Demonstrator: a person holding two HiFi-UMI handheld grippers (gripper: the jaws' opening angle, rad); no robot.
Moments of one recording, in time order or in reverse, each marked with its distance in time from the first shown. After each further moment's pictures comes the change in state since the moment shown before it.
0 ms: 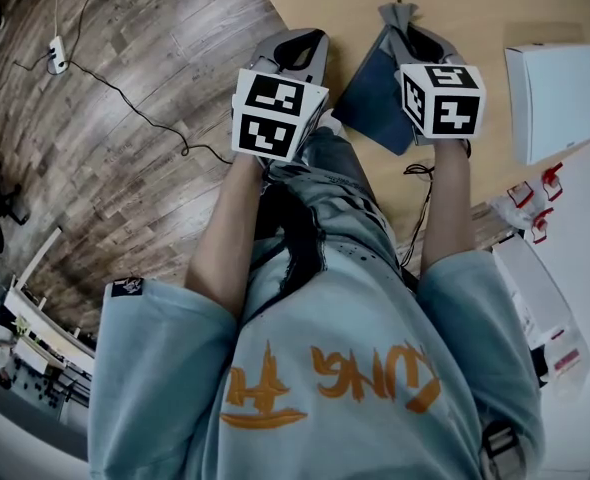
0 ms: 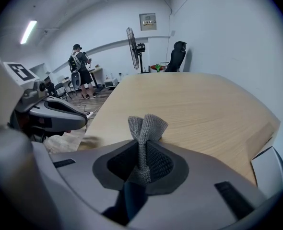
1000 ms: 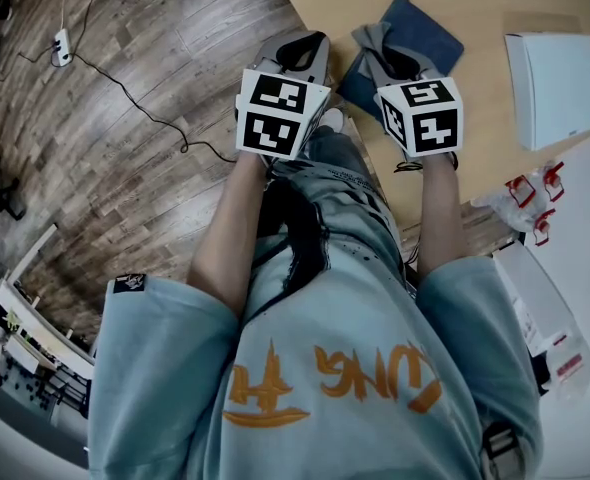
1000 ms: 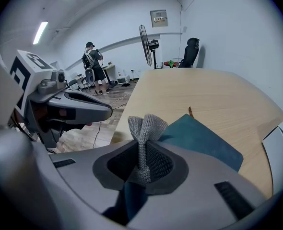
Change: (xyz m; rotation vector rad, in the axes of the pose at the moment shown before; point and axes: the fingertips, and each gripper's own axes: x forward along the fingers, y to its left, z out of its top) left arm -0.032 -0.025 -0.028 -0.002 -0.018 0.033; right arm -0.033 0.073 -0.048 -0.068 0.036 0.120
